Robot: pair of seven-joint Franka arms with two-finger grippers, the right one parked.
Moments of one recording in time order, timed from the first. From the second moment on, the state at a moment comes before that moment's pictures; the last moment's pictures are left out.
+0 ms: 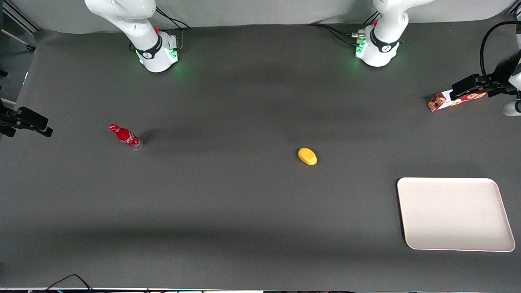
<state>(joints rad) 0.27 -0.02 -0.27 -1.55 -0.02 1.37 -0.09</state>
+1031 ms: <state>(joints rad) 0.27 -0.03 -0.19 -1.55 -0.01 1.26 -0.06</state>
